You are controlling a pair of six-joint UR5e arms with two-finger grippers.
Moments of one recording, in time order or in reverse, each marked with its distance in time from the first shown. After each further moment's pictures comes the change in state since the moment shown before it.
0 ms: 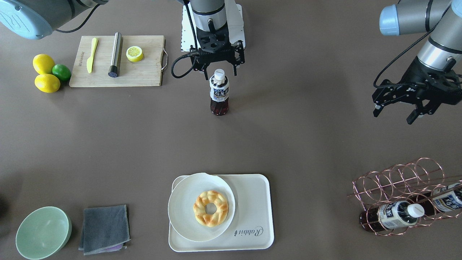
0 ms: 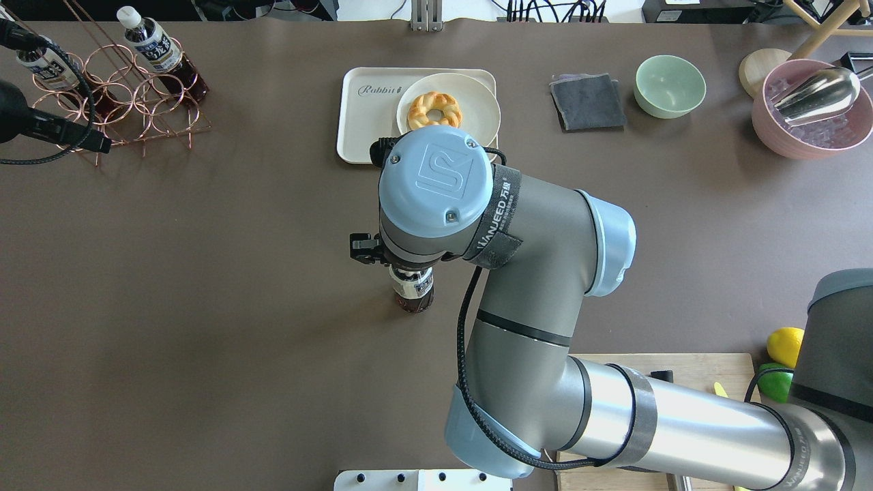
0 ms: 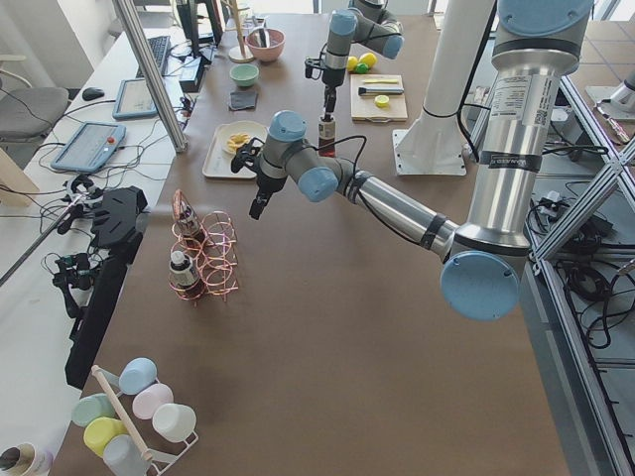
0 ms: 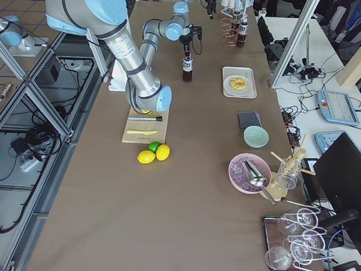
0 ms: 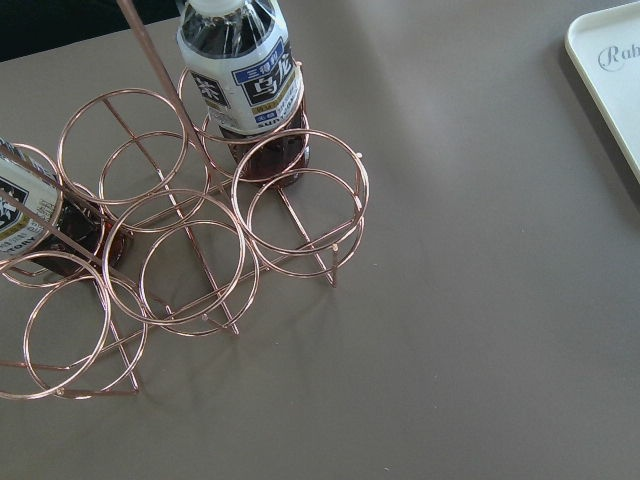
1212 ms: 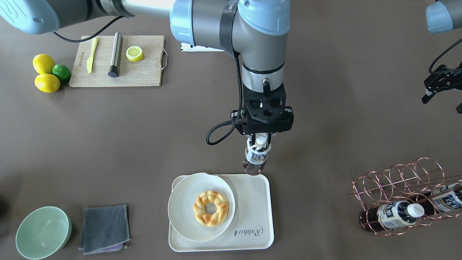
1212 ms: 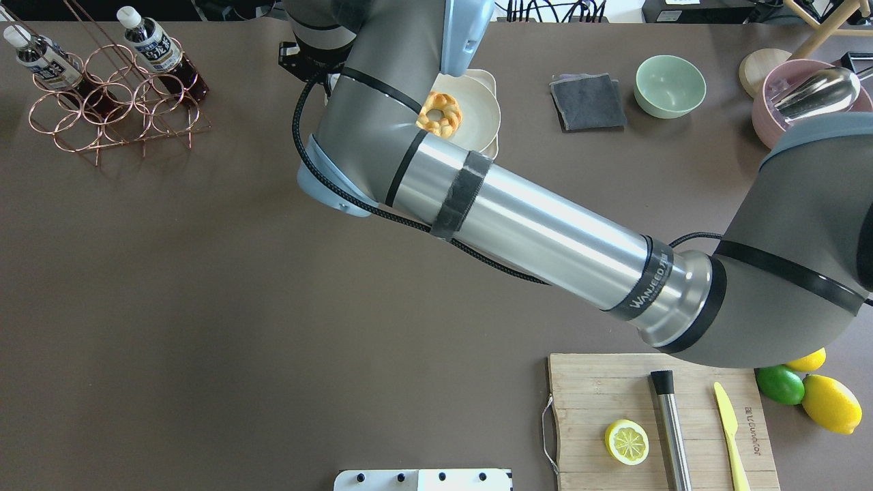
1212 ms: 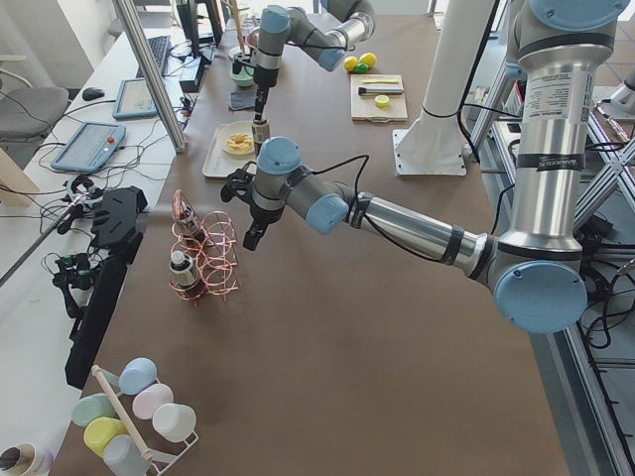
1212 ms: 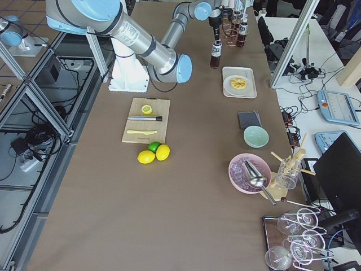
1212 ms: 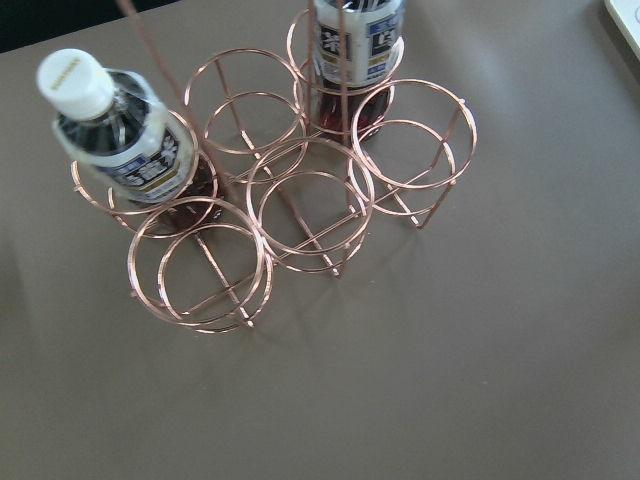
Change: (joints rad) left arm -0.245 0.114 0.043 0.001 -0.222 0.306; right arm 0.240 0.430 -0.686 0.239 0.055 -0.078
